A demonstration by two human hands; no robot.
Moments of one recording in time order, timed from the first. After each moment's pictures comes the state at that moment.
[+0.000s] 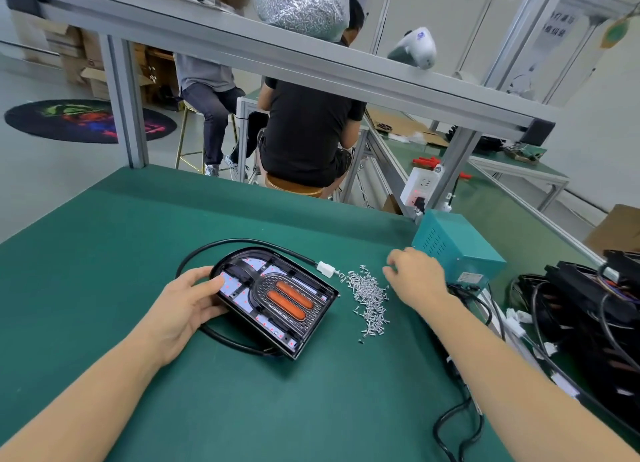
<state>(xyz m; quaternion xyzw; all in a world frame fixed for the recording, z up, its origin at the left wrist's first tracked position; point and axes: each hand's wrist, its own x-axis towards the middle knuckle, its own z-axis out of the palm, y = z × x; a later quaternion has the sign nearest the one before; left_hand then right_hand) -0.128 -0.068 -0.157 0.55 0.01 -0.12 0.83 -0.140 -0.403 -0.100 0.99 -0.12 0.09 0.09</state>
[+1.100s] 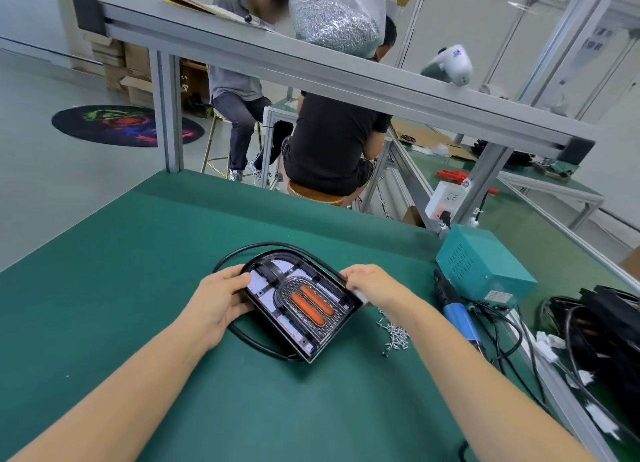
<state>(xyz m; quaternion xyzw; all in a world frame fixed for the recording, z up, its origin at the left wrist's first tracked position) -0.120 -0.075 -0.146 0.57 0.07 -0.11 0.81 -0.128 -0.312 -0.094 0.89 -0.09 -0.12 -0.43</state>
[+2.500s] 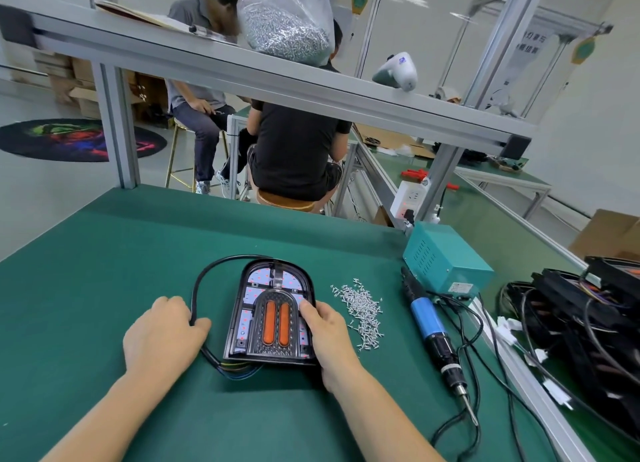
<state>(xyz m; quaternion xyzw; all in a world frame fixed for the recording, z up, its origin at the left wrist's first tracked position) -0.141 -0.067 -0.144 0.97 0.08 0.08 0.22 -0.178 -0.267 -0.149 0.64 -0.18 0.02 -0.74</state>
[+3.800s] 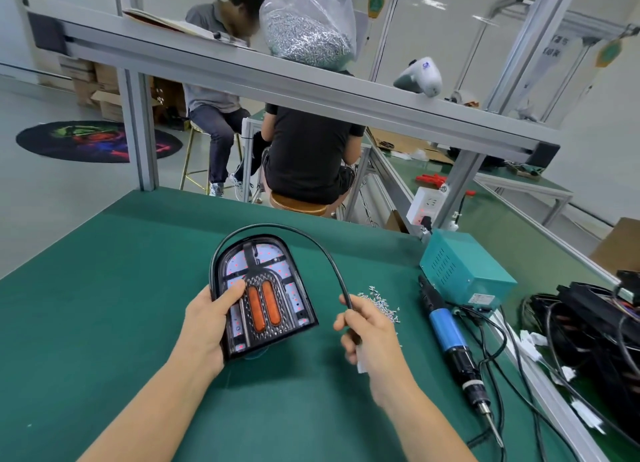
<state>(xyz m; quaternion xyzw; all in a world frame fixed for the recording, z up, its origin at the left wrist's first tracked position) -0.126 -0.096 -0.140 0.47 0.09 -0.07 0.87 -0.193 -0.294 -0.125 0.67 -0.14 0.07 -0.72</state>
